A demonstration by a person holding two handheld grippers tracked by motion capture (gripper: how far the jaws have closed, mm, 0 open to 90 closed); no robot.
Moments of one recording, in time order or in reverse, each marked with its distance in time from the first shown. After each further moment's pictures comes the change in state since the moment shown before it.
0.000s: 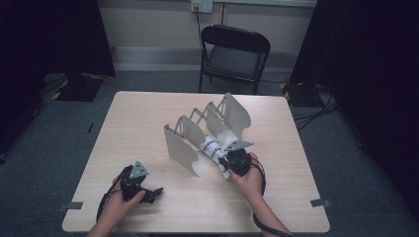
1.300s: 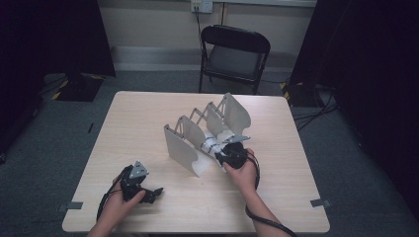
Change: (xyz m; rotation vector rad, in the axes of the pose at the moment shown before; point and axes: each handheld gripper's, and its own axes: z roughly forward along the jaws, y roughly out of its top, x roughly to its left) left arm 0.000 0.000 0.000 -0.003 0.001 0.000; right arm -0.008 0.006 0.025 0.006 -0.022 0.120
